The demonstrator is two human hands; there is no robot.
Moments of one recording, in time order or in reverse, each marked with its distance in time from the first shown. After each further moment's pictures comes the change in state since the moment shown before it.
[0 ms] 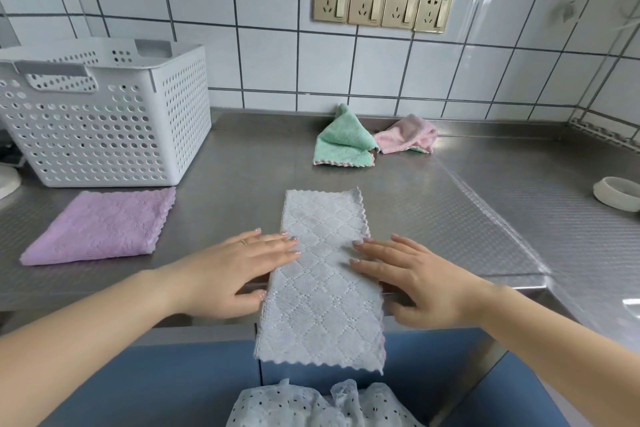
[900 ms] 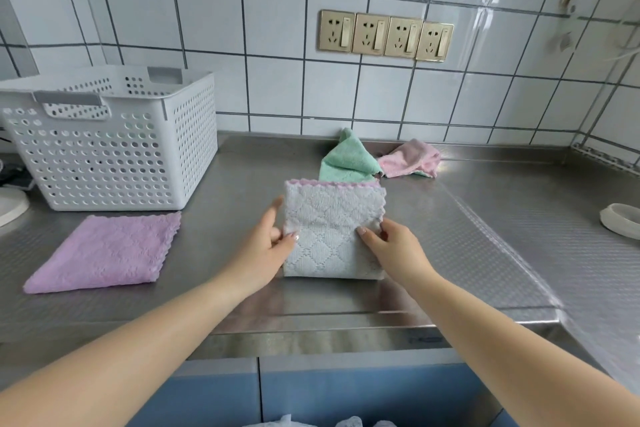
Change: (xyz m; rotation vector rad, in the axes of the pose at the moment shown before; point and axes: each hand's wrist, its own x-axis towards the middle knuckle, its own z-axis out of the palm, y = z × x) left_hand 0.066 0.007 -0.004 -1.000 0.615 -0.510; right_hand 0.085 -0.001 -0.017 0.735 0.463 0.813
